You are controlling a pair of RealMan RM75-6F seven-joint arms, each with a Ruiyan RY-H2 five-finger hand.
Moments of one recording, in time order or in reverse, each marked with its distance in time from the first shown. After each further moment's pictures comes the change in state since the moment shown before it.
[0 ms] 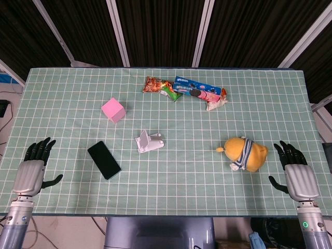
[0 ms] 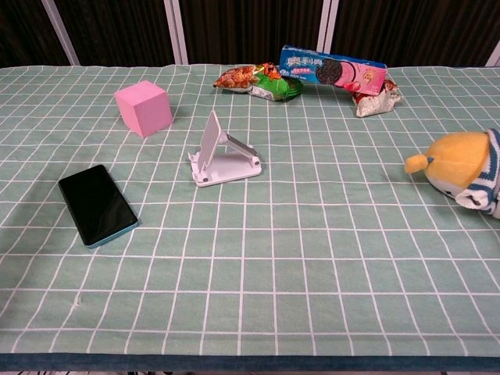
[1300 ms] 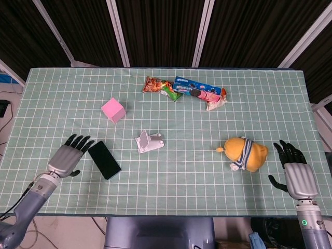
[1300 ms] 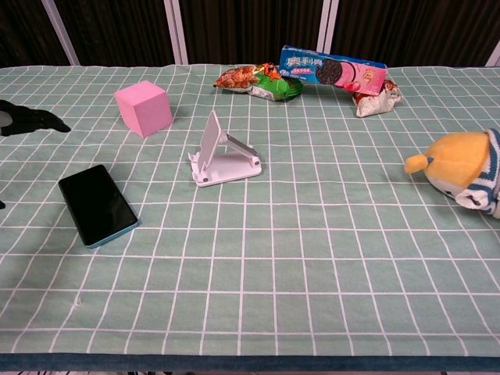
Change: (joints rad) left arm -0.335 0.071 -0.023 0.047 -0.111 -0.527 0.294; right arm 0.011 0.001 0.010 -0.010 0.032 -0.023 -0.012
